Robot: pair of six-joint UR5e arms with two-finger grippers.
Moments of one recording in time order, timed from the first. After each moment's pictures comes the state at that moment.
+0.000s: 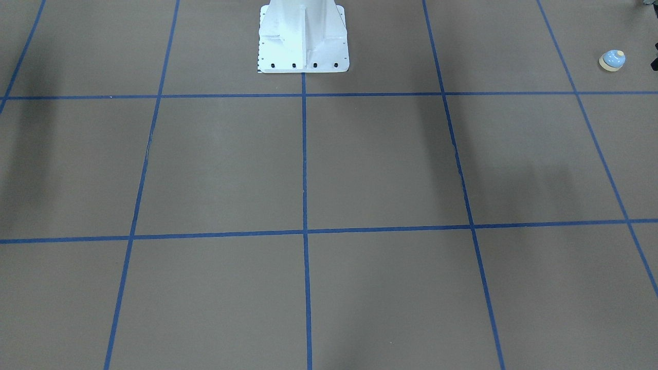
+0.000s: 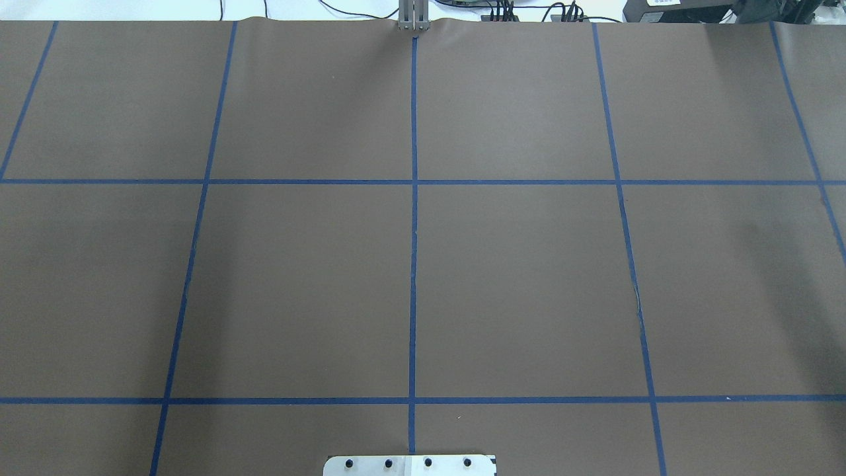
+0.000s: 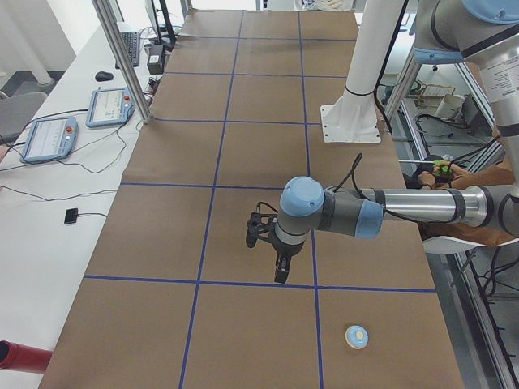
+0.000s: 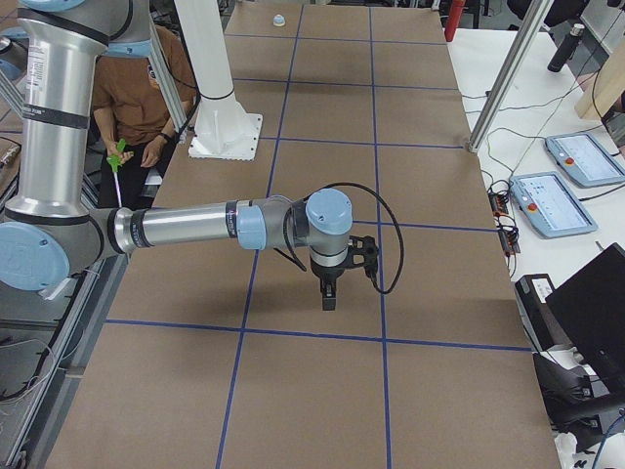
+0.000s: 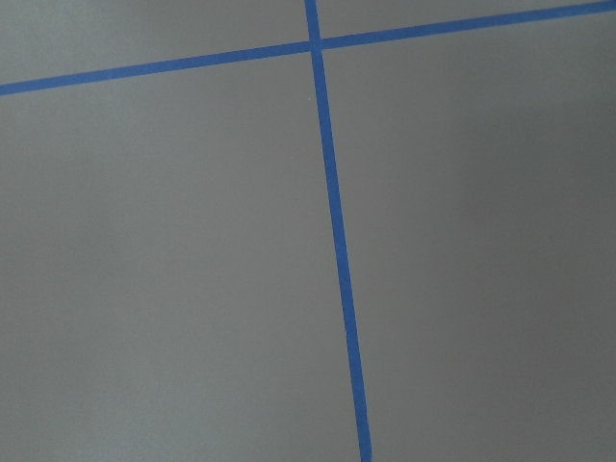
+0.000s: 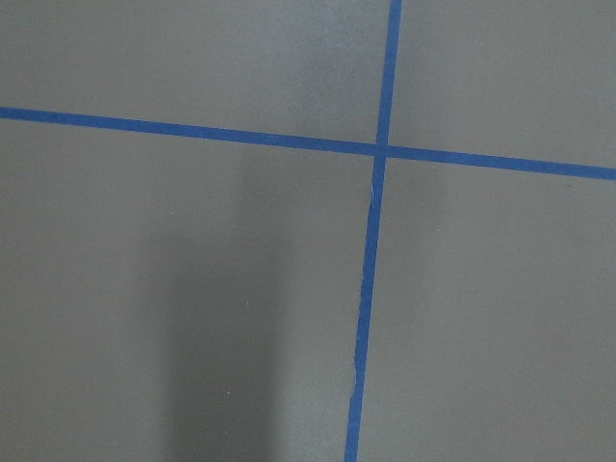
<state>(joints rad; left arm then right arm) -1.56 -1.13 -1.99 -1.75 -2.32 0.01 1.51 -1.75 1.88 -1.60 2.36 0.05</state>
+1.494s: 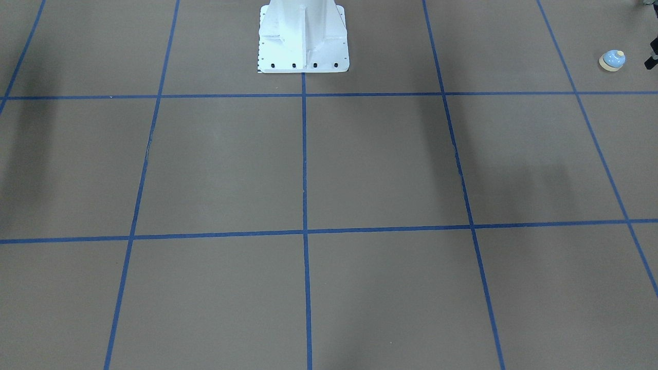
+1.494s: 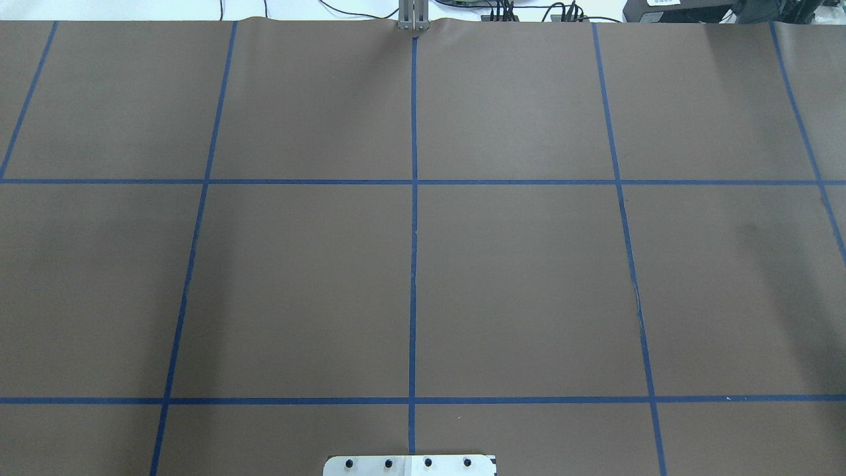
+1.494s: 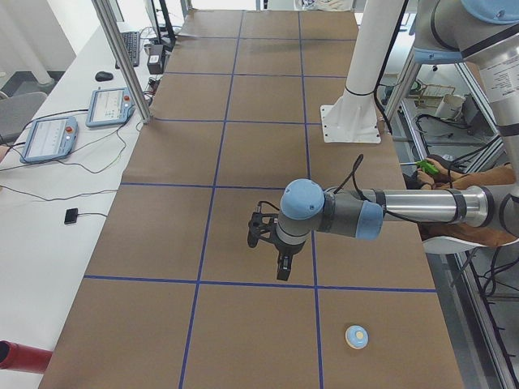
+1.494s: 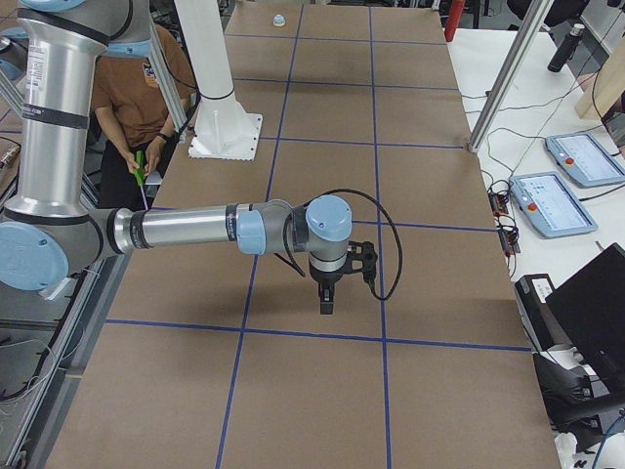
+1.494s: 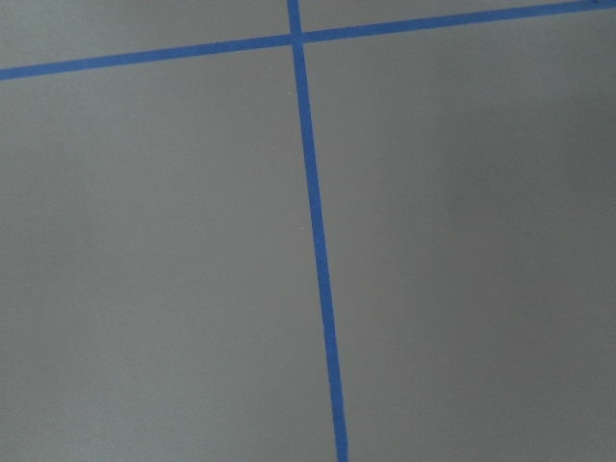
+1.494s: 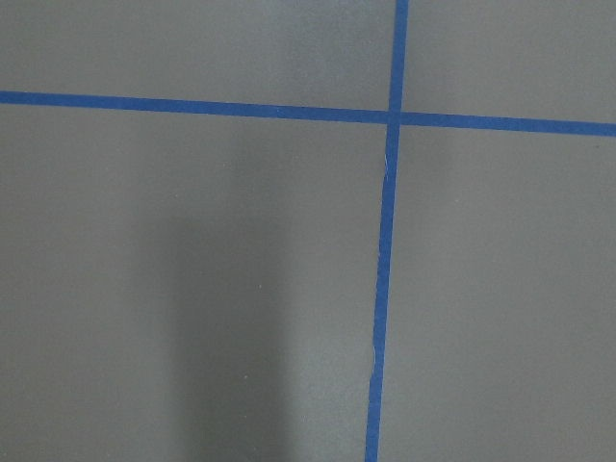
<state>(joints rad) -1.55 -1.13 -1.99 -1.74 -2.39 0.00 1.51 -1.75 1.86 -1.60 2.36 0.05</state>
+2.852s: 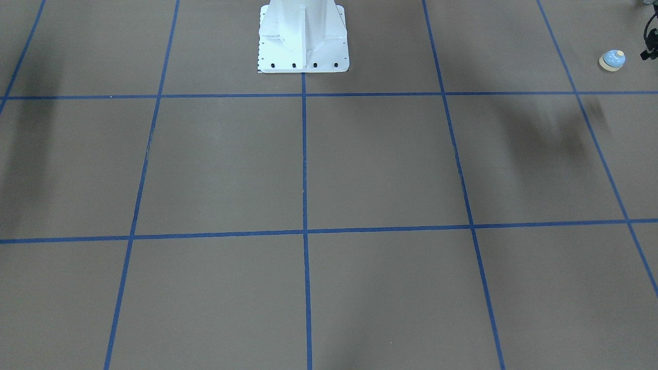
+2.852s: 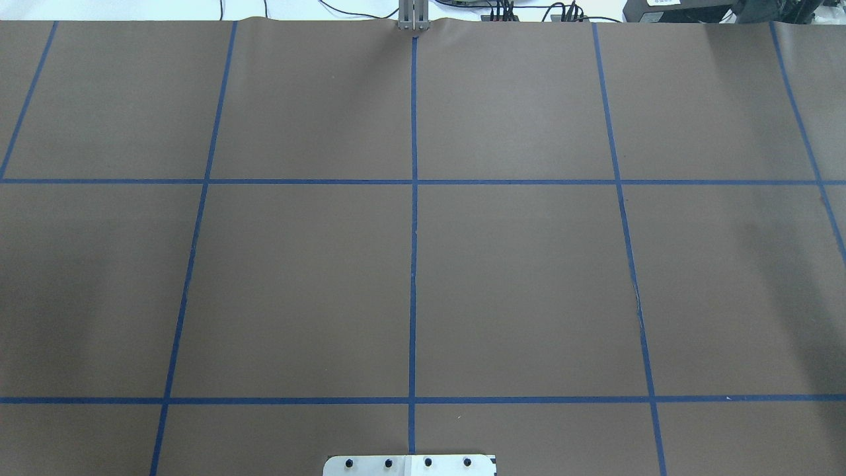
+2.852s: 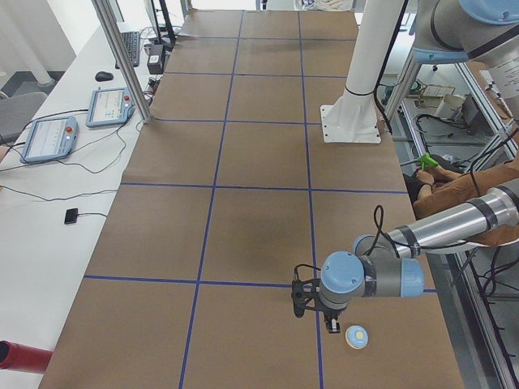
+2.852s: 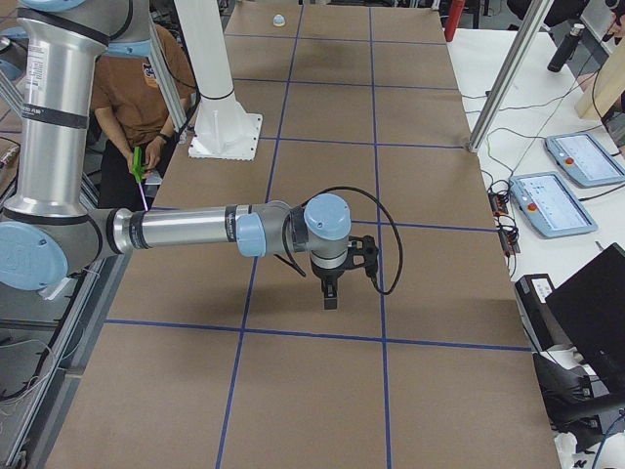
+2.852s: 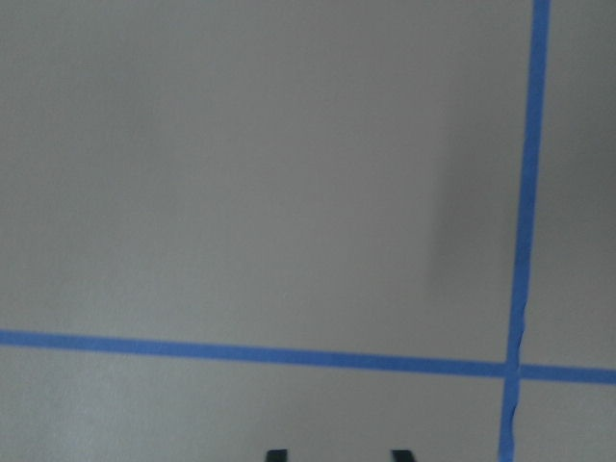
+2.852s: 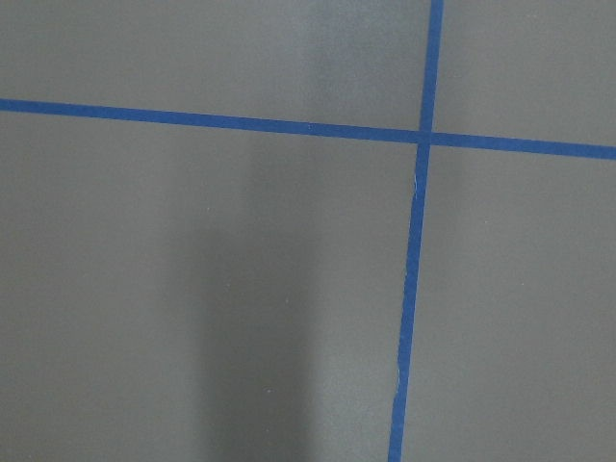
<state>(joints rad) -1.55 -0.92 -1.73 -1.98 -2.33 -0.03 1.51 -1.75 1.86 -1.52 2.40 0.06</state>
